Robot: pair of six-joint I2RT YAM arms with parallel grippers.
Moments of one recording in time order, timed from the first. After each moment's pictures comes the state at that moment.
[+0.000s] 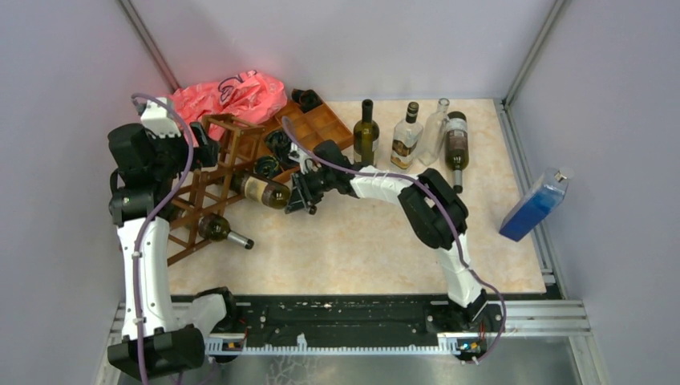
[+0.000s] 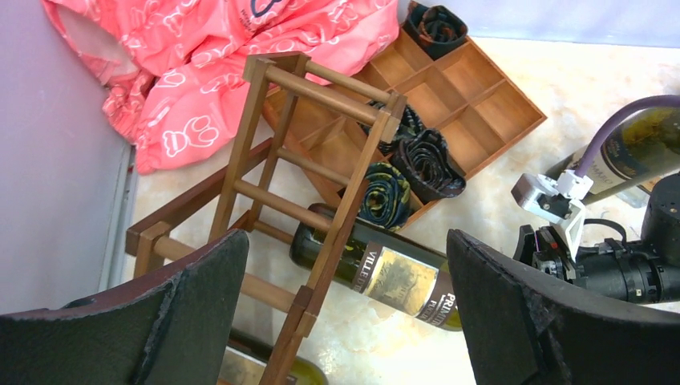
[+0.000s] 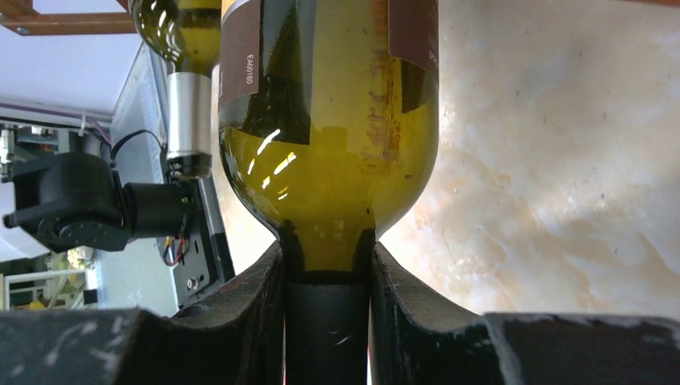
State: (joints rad) left arm 0.21 1.01 1.24 -0.54 0.30 -0.04; right arm 0.78 2.10 1.48 -0.02 -0.73 0.37
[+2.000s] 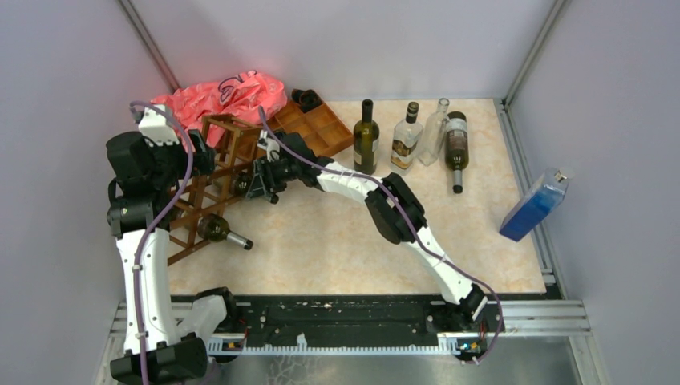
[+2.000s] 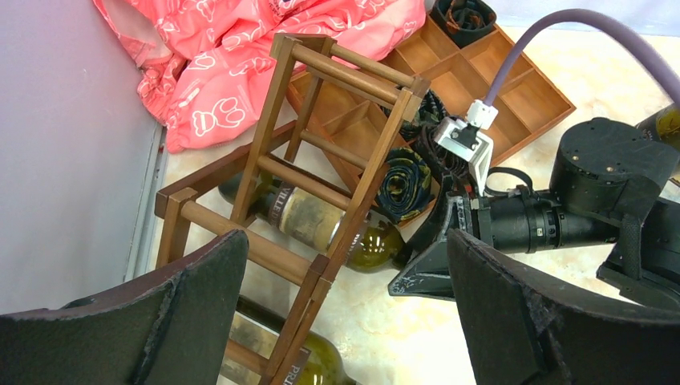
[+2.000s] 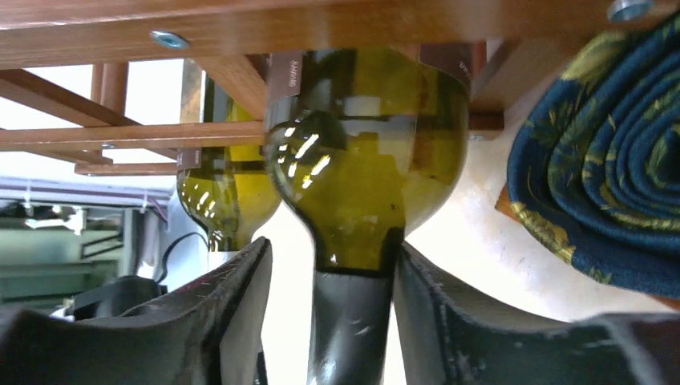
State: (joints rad) left arm 0.21 0.94 1.22 -0.61 0.22 -0.01; right arm 0.86 2.51 2.07 -0.02 -0.72 0.64
